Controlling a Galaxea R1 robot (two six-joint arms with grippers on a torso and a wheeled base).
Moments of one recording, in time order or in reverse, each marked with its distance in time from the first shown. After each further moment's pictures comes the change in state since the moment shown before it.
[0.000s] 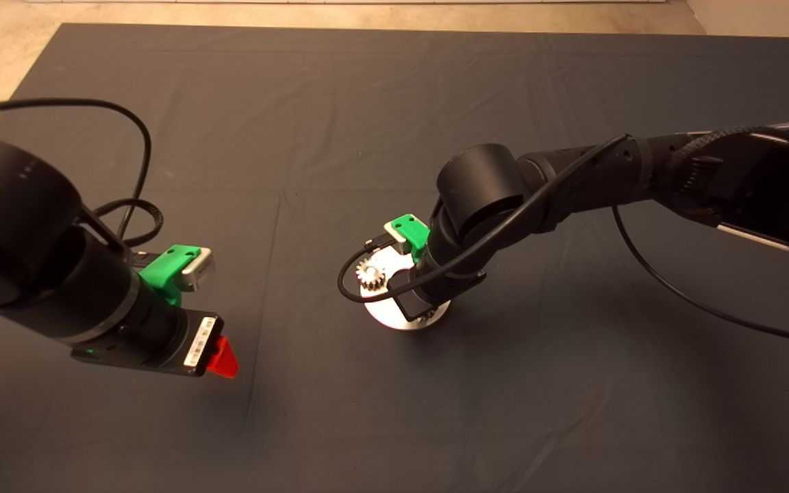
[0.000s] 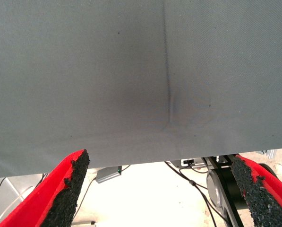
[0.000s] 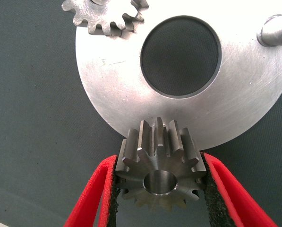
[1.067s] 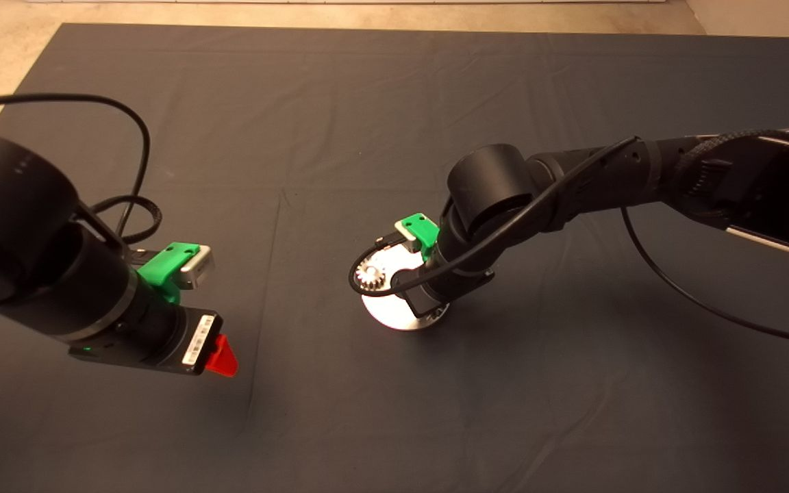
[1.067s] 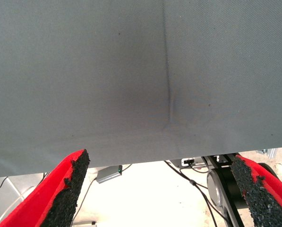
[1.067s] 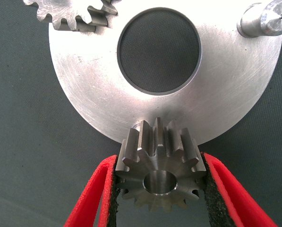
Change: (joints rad) left arm -0.011 0.000 0.000 -0.009 0.000 0.003; right arm -0.009 -0.027 -0.002 0.000 0.000 -0.001
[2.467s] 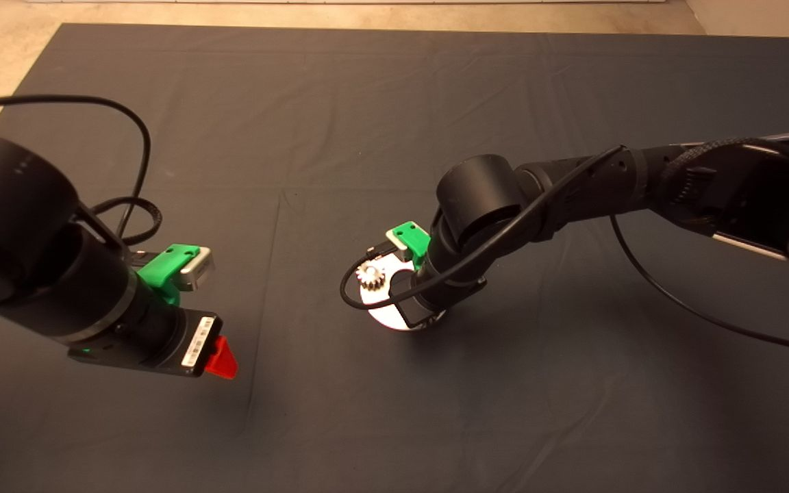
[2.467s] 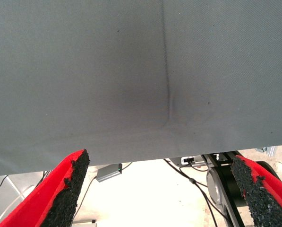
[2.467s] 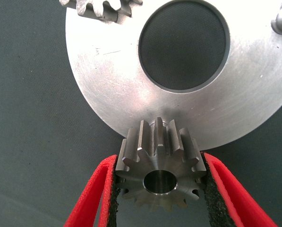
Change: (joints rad) left arm 0.000 0.000 0.001 -0.007 0.000 0.000; right arm -0.024 0.025 -0.001 -0.001 -0.005 -0.001
